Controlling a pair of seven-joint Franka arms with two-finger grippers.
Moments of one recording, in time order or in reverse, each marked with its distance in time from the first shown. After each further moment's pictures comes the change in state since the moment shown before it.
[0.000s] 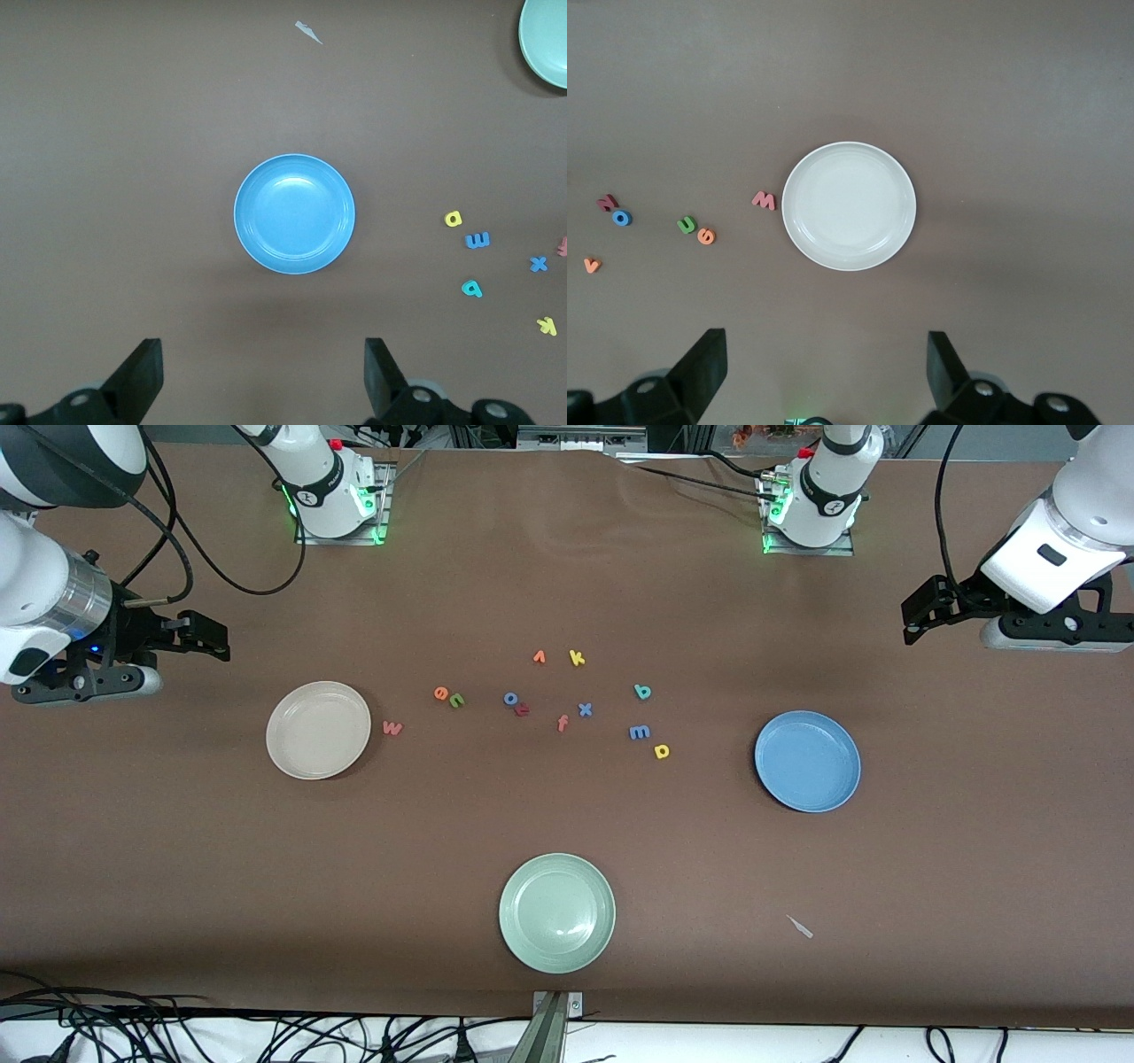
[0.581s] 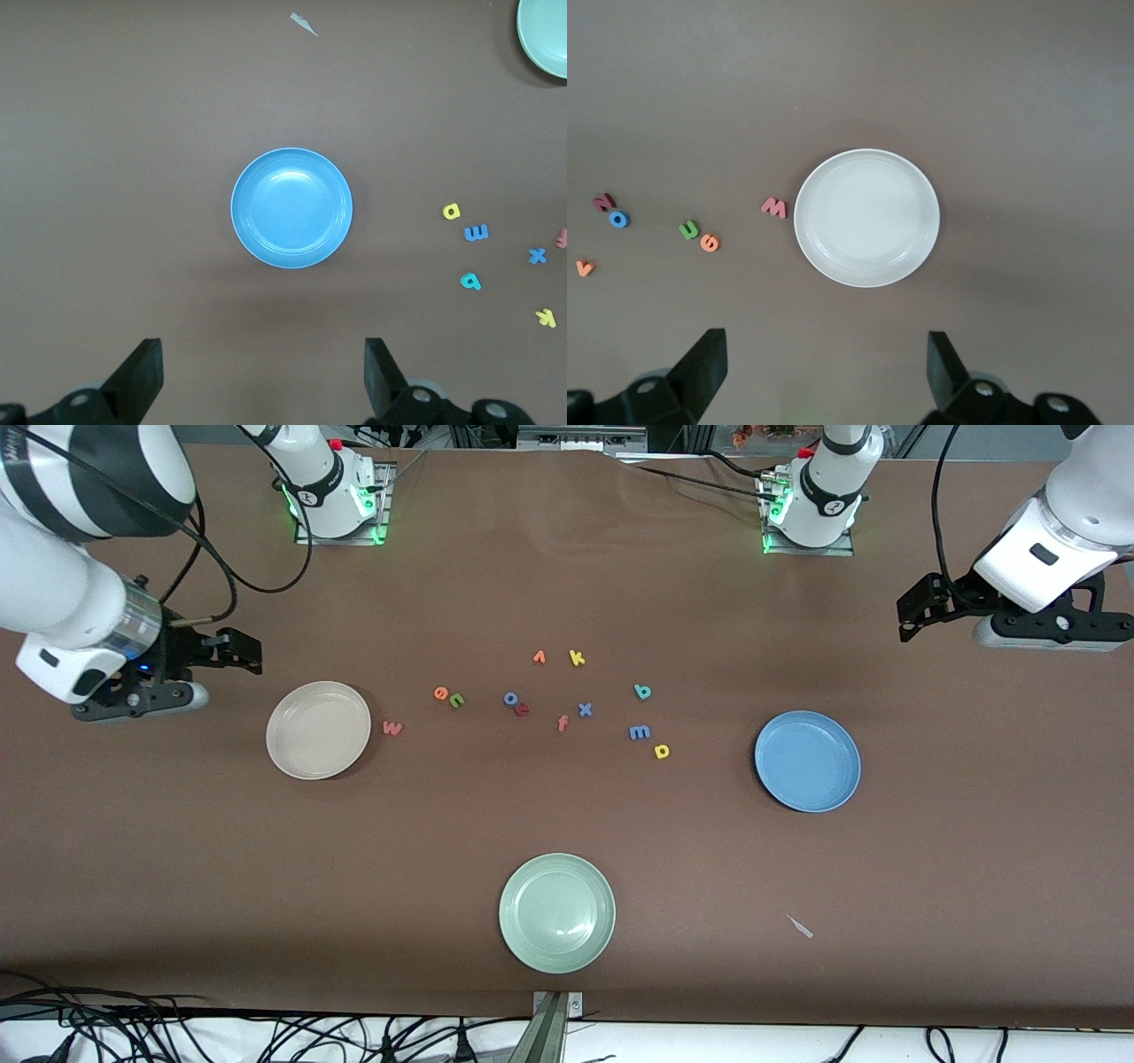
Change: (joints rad) left arm -0.006 0.000 -0.005 0.000 0.000 -0.015 0.001; right arm 0.005 0.027 0.048 -0.091 0.000 0.107 0.000
